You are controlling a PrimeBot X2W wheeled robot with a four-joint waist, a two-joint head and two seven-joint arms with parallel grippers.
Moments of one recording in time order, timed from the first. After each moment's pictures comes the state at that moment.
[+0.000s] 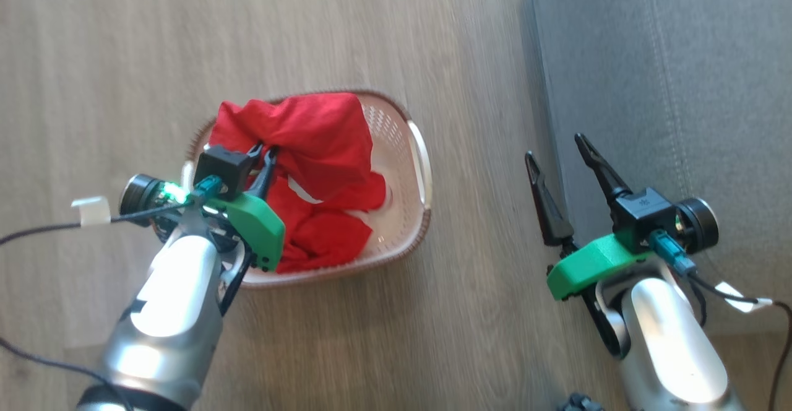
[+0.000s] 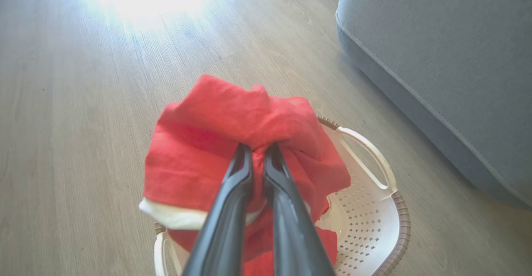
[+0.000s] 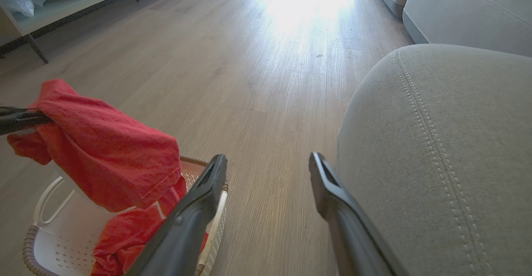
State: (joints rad) left arm -0.61 0.14 -0.39 0.78 -0.16 -0.05 -0.25; right arm -0.28 -0.04 0.13 0.30 0.00 0.13 -0.26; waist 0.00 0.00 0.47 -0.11
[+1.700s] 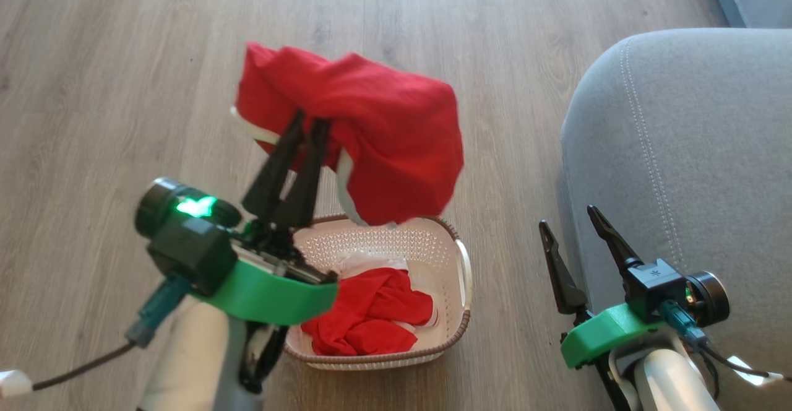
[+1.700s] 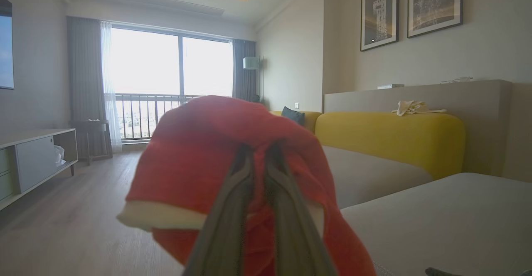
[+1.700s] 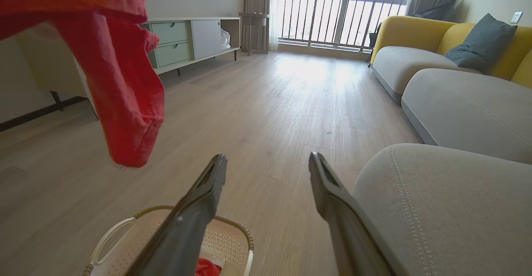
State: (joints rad) left arm -0.22 0.04 -0.28 -0.17 -0.21 -0.09 -0.25; right arm -0.07 -0.04 0.10 0.21 -0.01 0.13 -0.26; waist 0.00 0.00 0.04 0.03
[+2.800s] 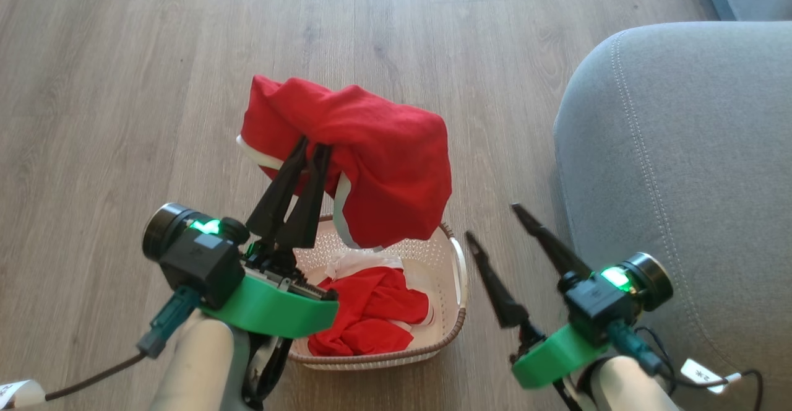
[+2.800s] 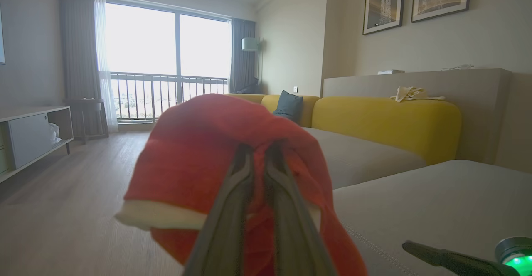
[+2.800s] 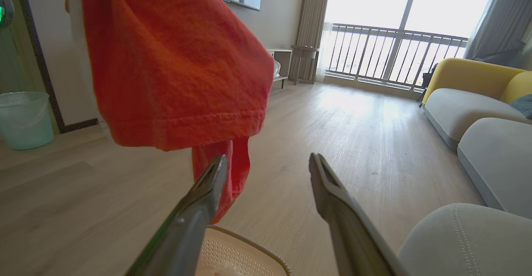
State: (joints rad) left arm -0.17 0.04 -0.29 -0.16 -0.22 -0.08 -0.25; right arm -0.07 -0.06 0.28 0.09 -0.01 0.13 -0.26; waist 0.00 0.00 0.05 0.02
